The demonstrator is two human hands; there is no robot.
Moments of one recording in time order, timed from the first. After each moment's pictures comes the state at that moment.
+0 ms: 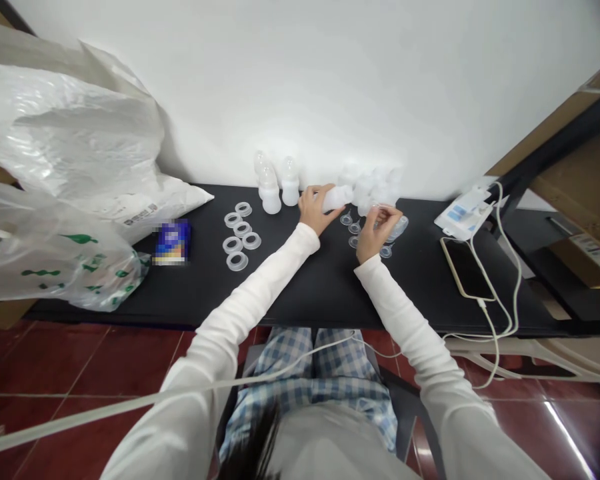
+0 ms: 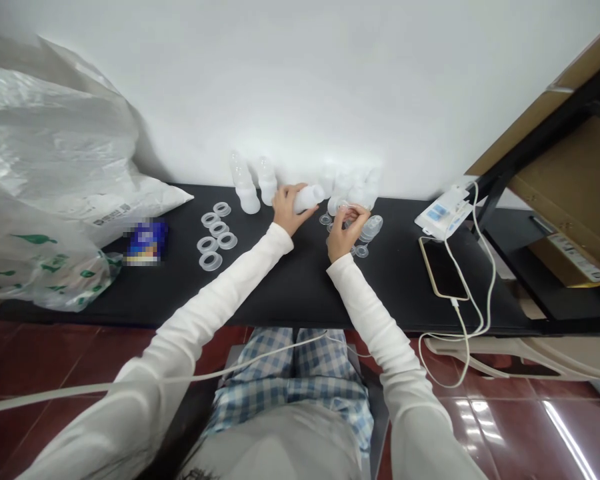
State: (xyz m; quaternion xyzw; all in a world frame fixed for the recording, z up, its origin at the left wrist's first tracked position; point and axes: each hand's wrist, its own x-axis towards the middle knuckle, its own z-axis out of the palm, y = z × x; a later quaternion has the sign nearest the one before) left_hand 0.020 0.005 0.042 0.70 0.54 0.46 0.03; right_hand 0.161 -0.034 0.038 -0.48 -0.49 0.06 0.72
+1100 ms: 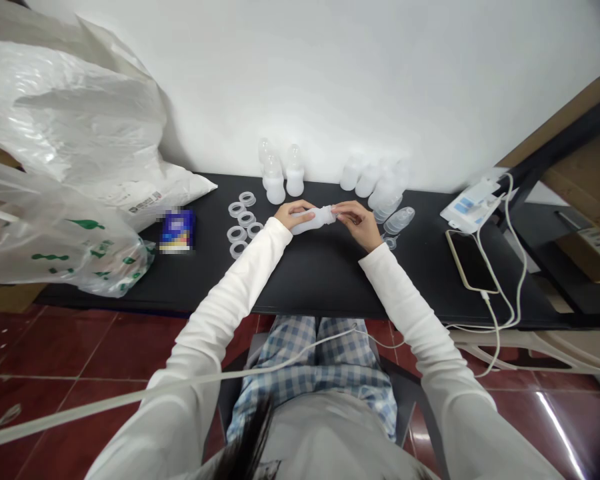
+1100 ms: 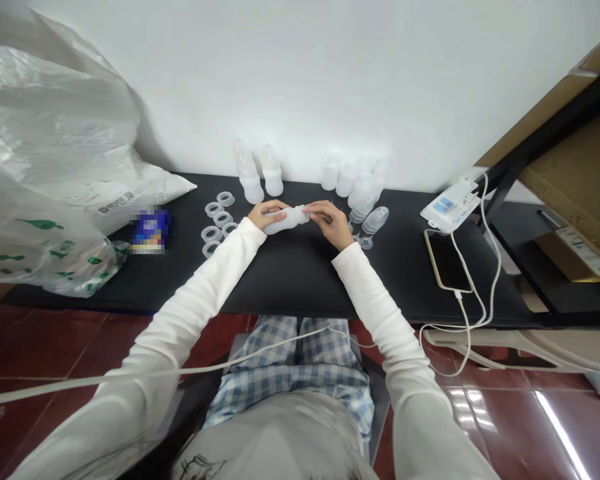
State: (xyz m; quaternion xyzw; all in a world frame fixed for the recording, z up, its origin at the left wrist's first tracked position) left_hand -0.067 -0.014 0.027 0.70 0.43 0.43 0.38; right_hand 0.171 -0.028 0.037 -0.31 -0.75 0.32 0.49
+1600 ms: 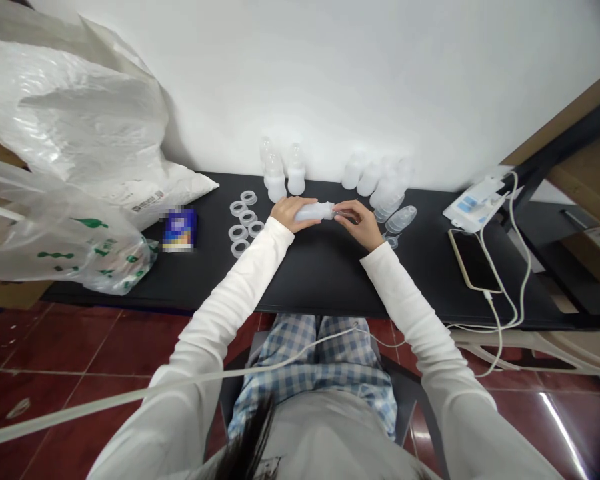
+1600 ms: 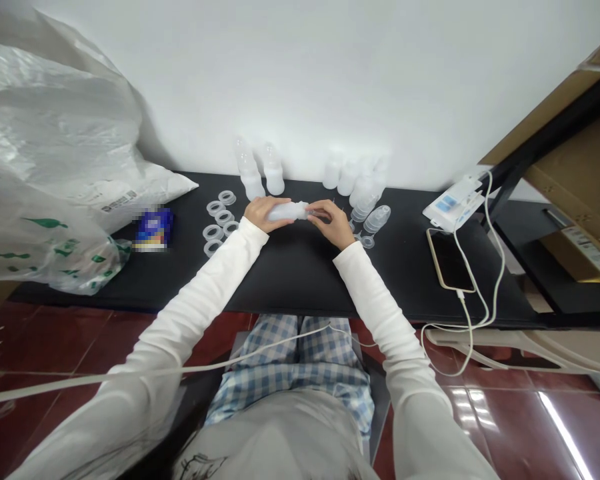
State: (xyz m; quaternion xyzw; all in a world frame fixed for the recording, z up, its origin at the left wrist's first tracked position) left_hand -0.067 -0.025 0.028 0.78 0.49 0.38 0.04; right_hand 0.170 -0.028 0.036 -0.33 -0.74 0.32 0.49
